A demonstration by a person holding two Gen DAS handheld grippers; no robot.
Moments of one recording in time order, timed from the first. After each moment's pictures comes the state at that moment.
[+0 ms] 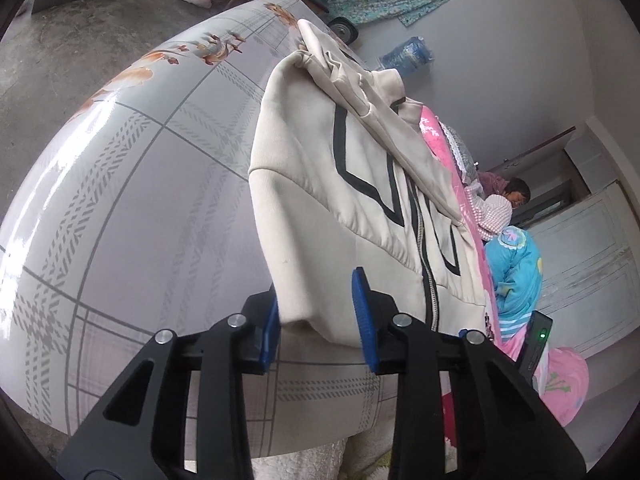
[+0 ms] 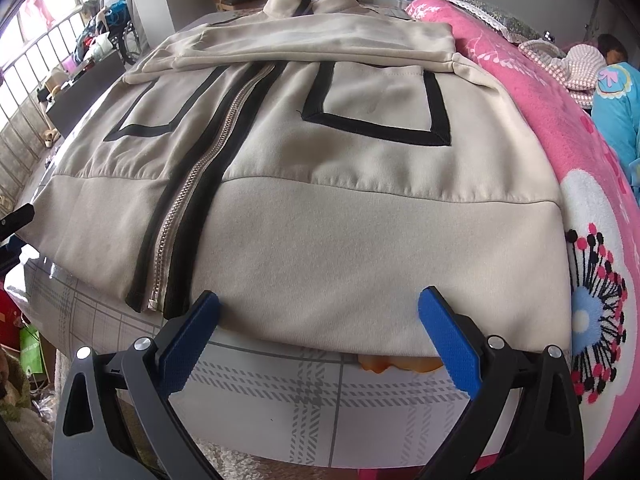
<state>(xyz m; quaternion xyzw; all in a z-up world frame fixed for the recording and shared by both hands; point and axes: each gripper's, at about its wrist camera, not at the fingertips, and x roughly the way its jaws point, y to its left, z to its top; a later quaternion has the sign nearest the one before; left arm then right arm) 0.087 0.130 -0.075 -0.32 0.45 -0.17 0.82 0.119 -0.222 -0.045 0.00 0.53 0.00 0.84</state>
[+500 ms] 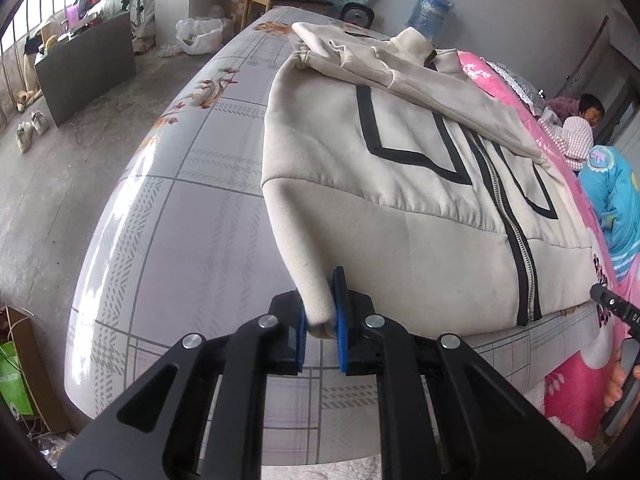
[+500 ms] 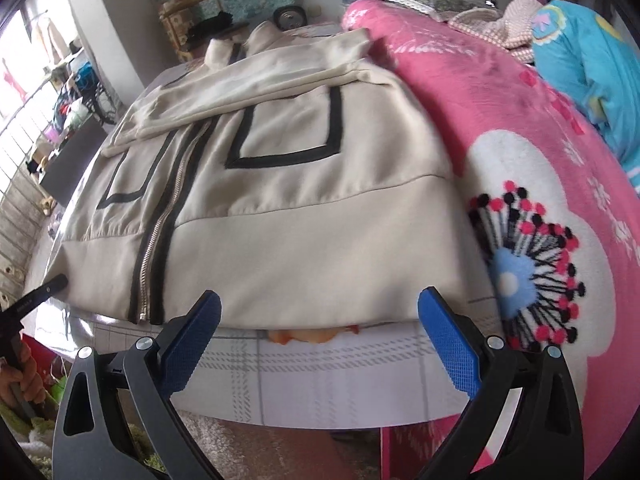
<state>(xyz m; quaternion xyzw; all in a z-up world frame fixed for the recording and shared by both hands) 0.093 0.088 -0.058 -0.09 0.48 -0.07 0.87 0.093 -0.307 -0.004 0.11 0.50 -0.06 0.86</state>
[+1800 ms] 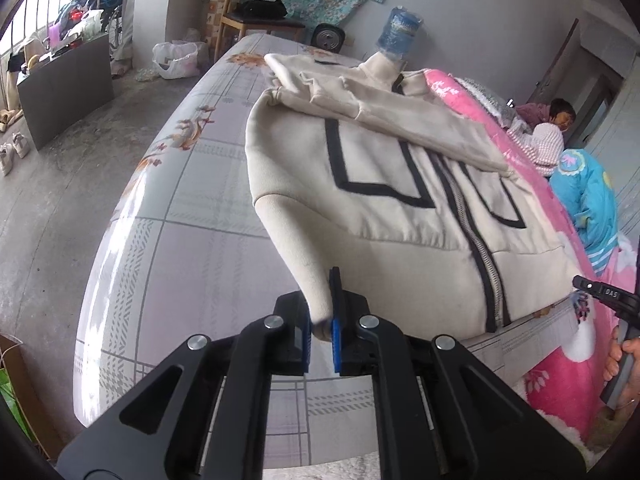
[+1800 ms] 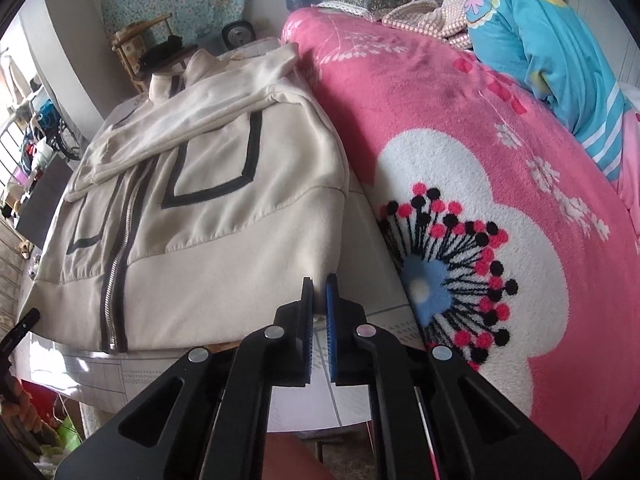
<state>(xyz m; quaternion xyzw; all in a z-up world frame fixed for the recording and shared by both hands) 0.092 0.096 -0.027 -0.11 0.44 -0.13 0.88 0.097 -0.345 0.013 0.14 0.48 -0.12 0.86</state>
